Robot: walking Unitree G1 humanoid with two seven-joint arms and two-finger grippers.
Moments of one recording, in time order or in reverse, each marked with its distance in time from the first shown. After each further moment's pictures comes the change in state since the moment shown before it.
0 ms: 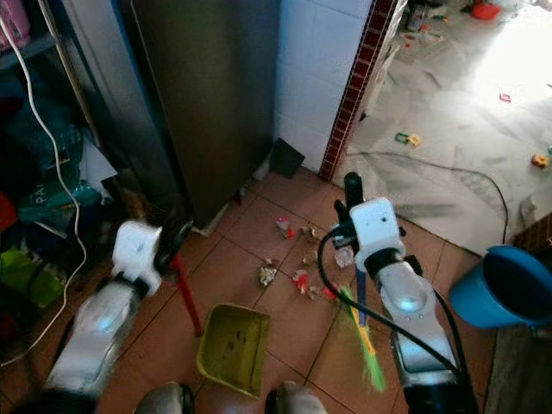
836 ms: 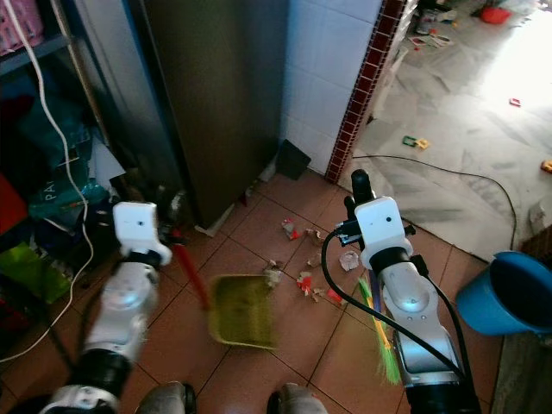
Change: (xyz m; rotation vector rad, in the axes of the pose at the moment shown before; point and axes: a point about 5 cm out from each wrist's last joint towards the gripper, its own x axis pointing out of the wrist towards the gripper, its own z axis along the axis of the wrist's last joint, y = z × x) left arm 0.031 -0.011 -0.001 -0.177 -0.098 0.208; right arm -0.002 -0.007 0.000 -0.042 -0.007 -0.068
